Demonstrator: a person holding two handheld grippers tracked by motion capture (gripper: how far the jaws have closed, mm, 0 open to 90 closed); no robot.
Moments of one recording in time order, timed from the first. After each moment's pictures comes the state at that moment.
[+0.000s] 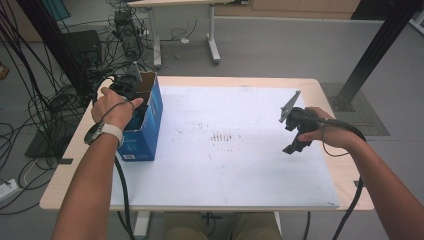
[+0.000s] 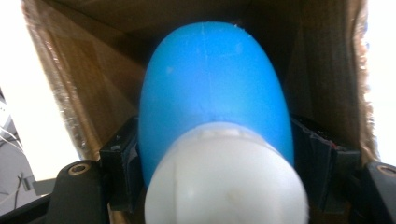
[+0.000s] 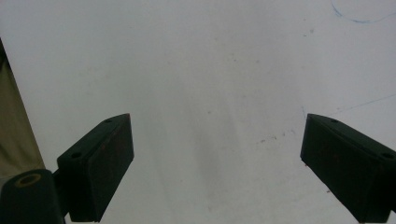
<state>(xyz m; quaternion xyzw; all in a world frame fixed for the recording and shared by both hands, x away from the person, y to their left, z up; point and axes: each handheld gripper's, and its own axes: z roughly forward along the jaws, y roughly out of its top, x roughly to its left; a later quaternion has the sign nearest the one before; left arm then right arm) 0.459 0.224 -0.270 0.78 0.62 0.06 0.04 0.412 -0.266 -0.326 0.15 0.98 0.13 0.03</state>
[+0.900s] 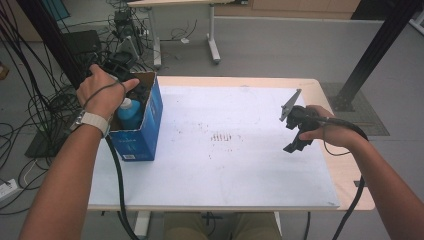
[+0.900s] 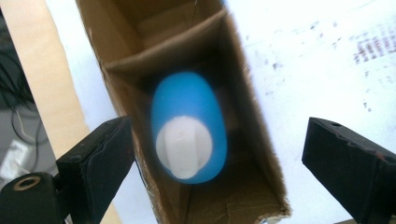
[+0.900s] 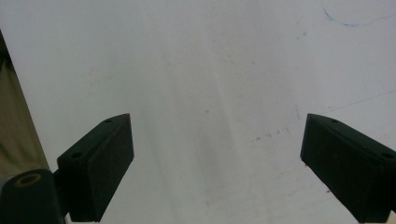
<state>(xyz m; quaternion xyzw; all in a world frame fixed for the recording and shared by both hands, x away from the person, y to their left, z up) 0.445 0.209 -0.192 0.81 0.56 0.10 0.09 0.410 -0.267 -0.317 0.15 0.98 0.13 0.04</state>
